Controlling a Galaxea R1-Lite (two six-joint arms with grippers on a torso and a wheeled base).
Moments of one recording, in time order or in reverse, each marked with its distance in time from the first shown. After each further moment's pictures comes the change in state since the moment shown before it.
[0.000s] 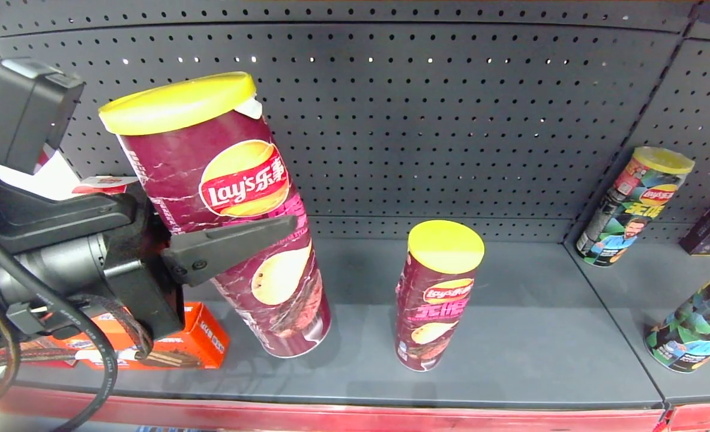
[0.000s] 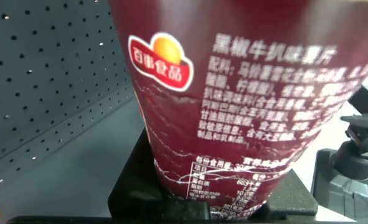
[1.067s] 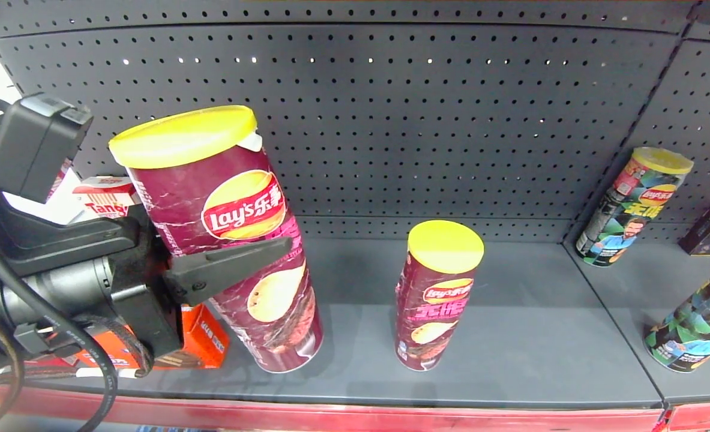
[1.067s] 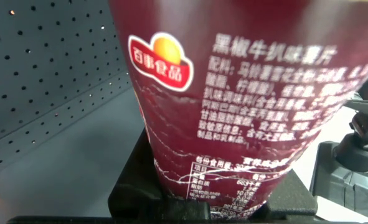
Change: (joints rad) left arm 0.018 -0.009 0.053 -0.006 0.000 0.004; right arm -0.037 -0.002 0.004 -0.015 -0.075 -0.029
